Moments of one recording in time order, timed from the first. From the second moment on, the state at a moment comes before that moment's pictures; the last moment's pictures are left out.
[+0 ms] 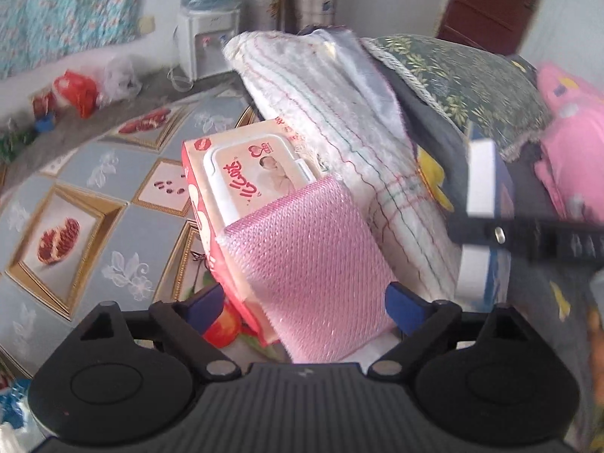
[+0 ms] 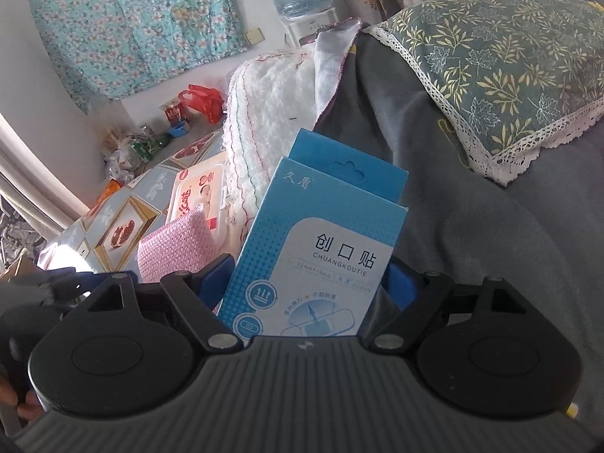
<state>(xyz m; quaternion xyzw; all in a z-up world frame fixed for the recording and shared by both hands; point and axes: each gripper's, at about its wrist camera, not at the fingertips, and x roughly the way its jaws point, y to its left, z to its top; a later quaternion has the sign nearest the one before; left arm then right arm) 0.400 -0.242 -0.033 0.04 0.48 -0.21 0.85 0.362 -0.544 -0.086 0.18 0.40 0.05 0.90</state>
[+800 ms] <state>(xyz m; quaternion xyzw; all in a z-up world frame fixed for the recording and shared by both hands) 0.422 -0.251 -0.038 -0.02 0.49 -0.16 0.86 0.354 -0.548 -0.086 0.19 0.38 0.06 0.90</state>
